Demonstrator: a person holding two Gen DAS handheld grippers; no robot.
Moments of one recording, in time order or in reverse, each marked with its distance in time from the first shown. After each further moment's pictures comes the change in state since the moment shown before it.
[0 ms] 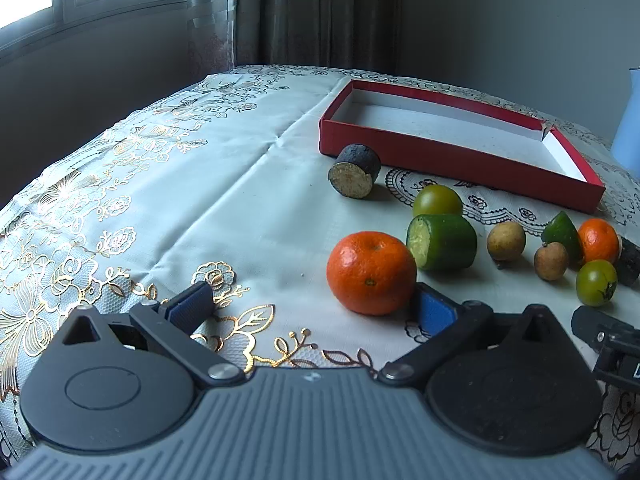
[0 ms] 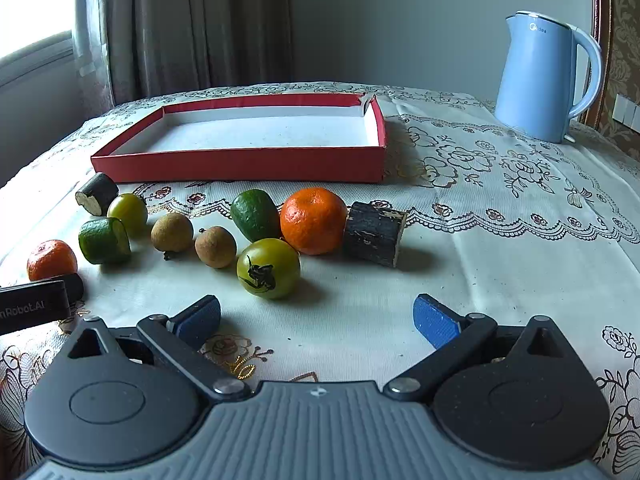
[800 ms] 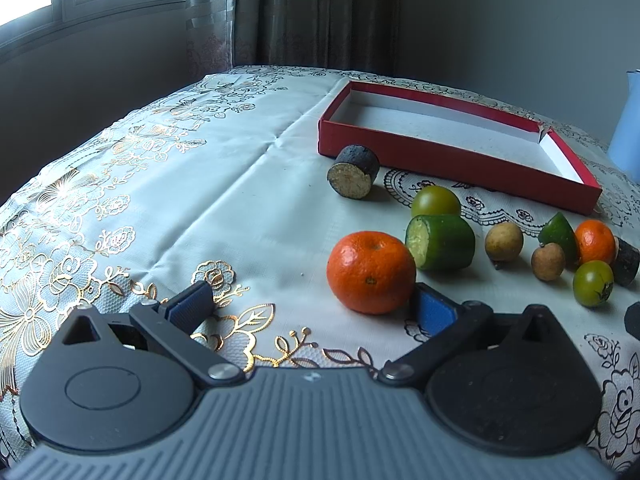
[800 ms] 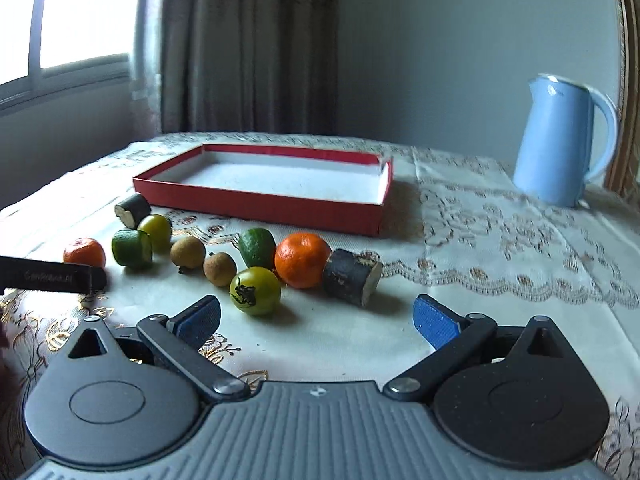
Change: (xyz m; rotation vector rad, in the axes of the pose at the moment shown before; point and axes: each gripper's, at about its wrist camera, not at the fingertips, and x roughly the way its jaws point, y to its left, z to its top) left arm -0.003 0.000 -0.001 -0.005 -0.002 -0.011; right arm -0.035 -0.035 -0.006 -0.147 -0.175 0.128
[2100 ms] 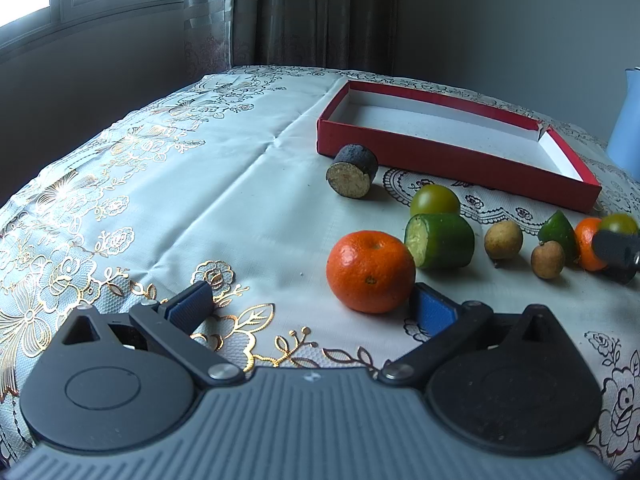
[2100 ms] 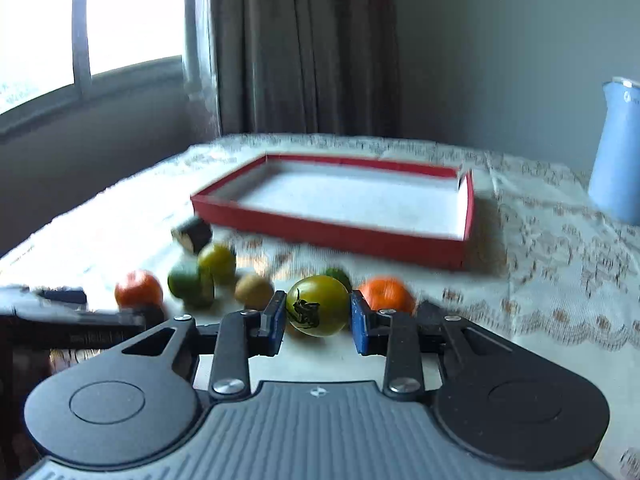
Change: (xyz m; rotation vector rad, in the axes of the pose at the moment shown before) left arm 0.000 0.002 0.001 0.003 0.002 -0.004; right arm 0.028 0.012 0.041 0.002 0.008 0.193
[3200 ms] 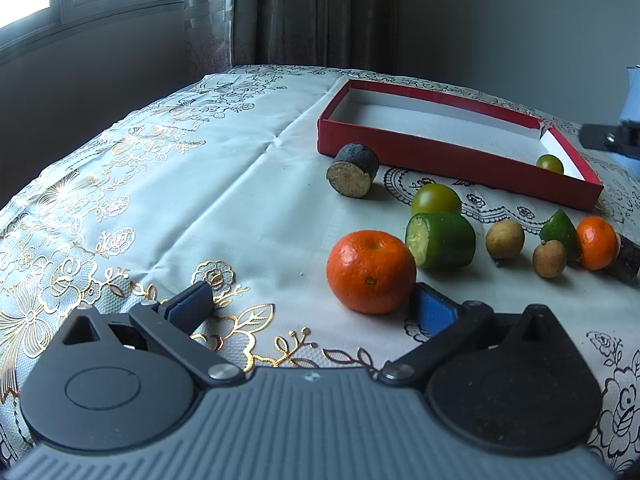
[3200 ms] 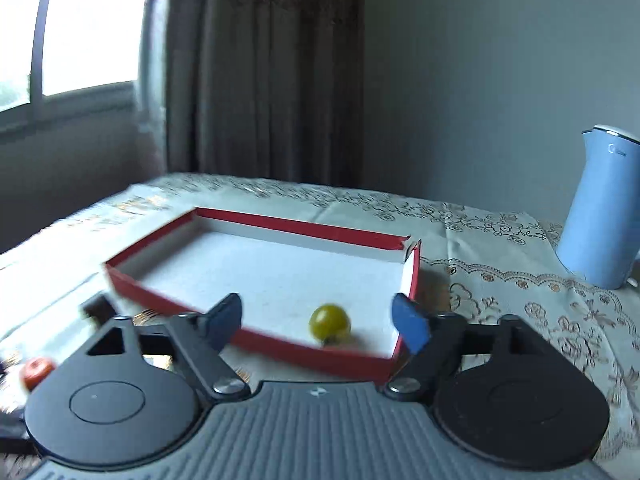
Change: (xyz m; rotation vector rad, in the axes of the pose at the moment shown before) left arm 0.000 0.001 0.000 0.003 0.001 0.003; right arm 0.026 -0.037 0.040 -0.026 -0.091 -0.106
